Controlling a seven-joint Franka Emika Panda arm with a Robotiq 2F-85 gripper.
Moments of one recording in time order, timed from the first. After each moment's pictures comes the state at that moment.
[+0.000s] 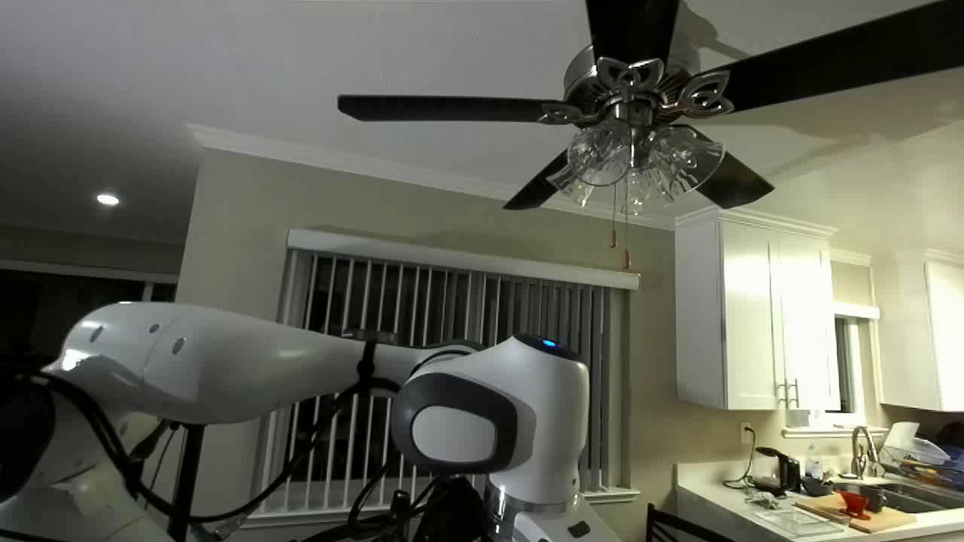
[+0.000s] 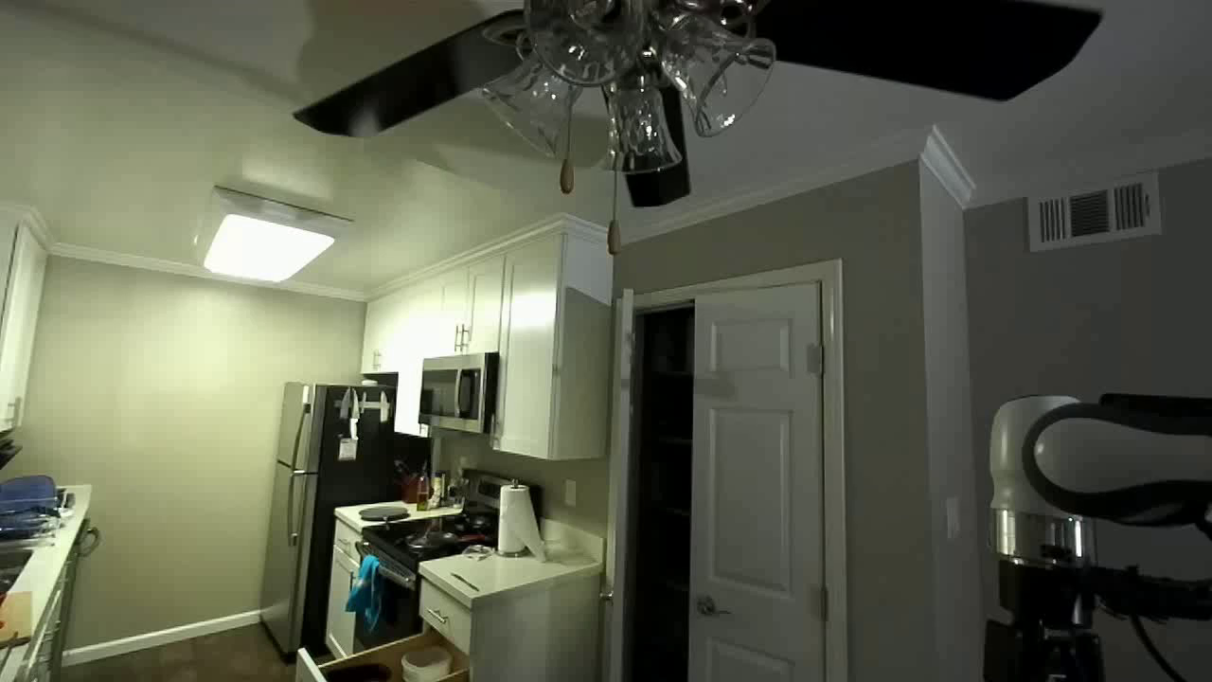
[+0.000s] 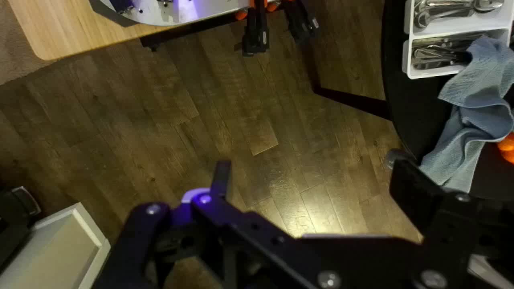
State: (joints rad) arm -0.11 -0.87 -0.18 -2.55 0.03 1.61 0.05
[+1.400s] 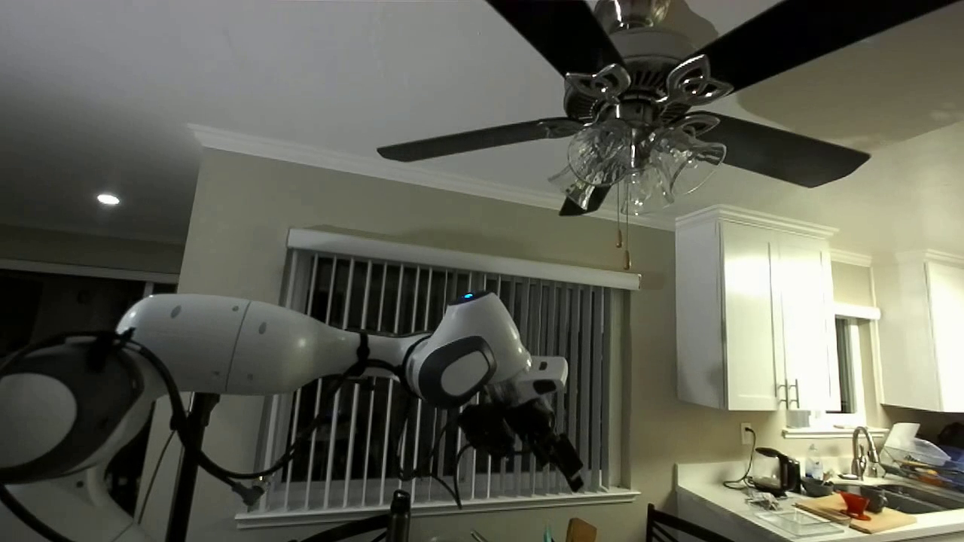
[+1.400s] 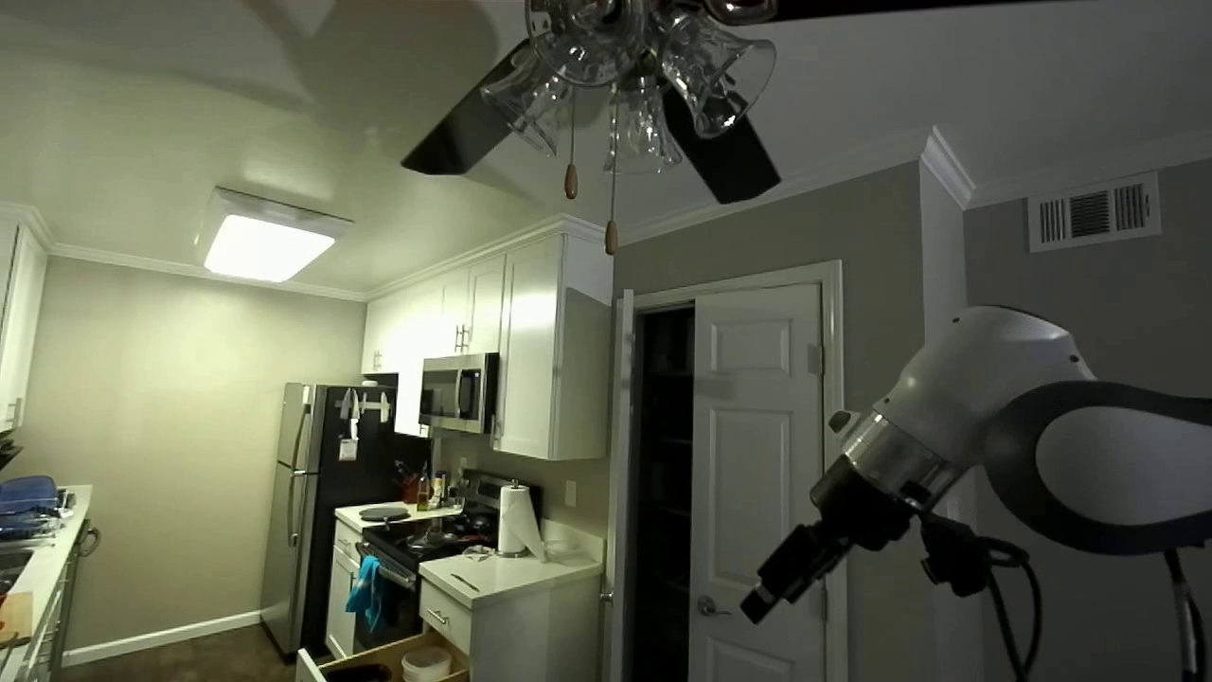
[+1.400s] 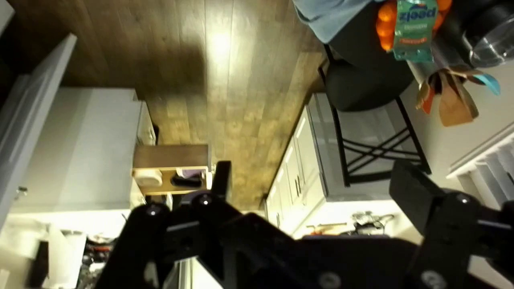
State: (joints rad) arm 0.17 -0.80 0.19 -2.46 0.20 2.30 0.06
